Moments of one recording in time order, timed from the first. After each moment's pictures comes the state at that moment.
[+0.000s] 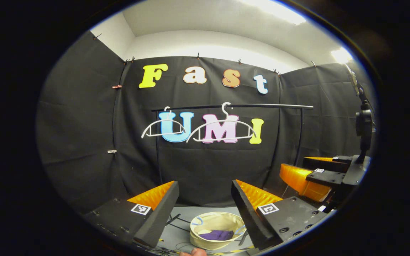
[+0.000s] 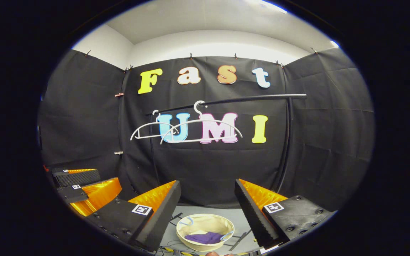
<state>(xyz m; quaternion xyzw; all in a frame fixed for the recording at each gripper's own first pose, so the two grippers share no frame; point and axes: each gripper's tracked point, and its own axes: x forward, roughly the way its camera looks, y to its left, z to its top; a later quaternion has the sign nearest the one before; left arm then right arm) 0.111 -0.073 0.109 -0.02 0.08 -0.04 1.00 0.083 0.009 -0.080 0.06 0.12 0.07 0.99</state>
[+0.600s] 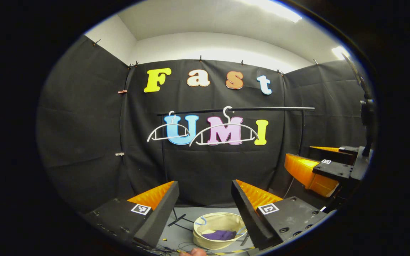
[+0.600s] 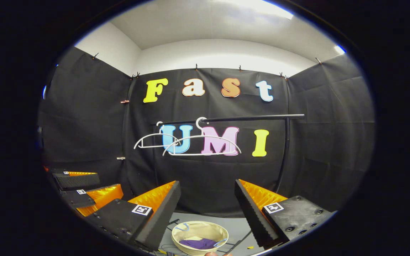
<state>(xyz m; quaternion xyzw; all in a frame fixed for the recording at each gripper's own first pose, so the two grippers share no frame) 0.094 -0.090 0.124 -0.01 0.07 -0.01 1.00 0.083 0.004 -0.047 0.05 0.08 0.09 0.99</state>
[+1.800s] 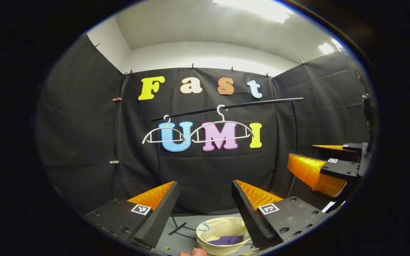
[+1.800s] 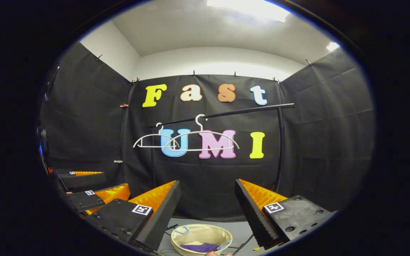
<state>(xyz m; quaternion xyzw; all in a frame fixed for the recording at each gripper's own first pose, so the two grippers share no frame) 0.084 -0.082 0.059 0.01 0.01 -0.04 1.00 0.030 0.016 -0.101 0.06 0.02 0.06 1.00</state>
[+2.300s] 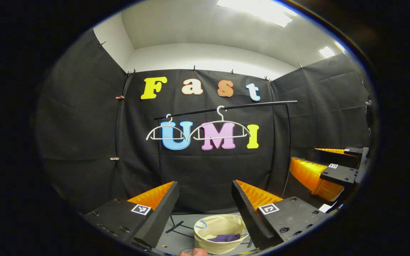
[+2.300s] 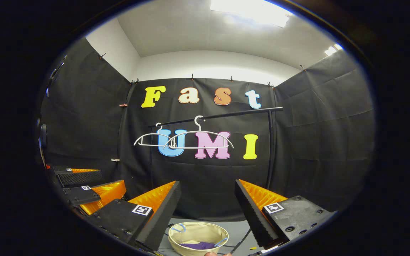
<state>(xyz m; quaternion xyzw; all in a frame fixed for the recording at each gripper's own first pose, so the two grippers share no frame) 0.048 -0.074 0.050 -0.01 0.01 -0.05 1.00 -0.013 0.023 -0.108 0.04 0.02 0.04 1.00</state>
